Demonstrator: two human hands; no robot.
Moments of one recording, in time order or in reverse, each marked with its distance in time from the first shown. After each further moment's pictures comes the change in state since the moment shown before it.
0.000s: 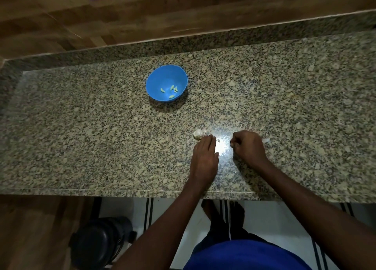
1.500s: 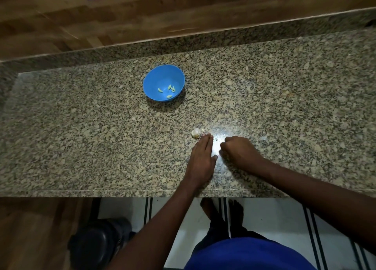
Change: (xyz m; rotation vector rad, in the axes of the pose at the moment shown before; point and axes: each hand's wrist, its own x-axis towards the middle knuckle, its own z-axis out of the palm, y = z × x) left_hand -0.006 -0.010 -0.003 -0.074 -0.169 -0.013; right_hand -0.008 -0.010 0.003 -0.498 -0.182 -0.477
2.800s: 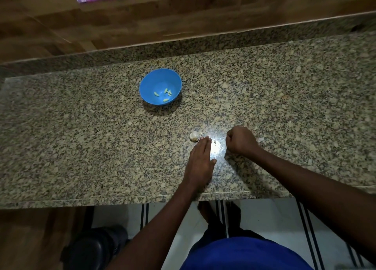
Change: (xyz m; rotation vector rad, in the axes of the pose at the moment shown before) left_hand 0.001 -0.003 -0.004 -0.014 -0.015 0.035; right_hand 0.031 0.009 -0.020 0.379 -0.084 0.610
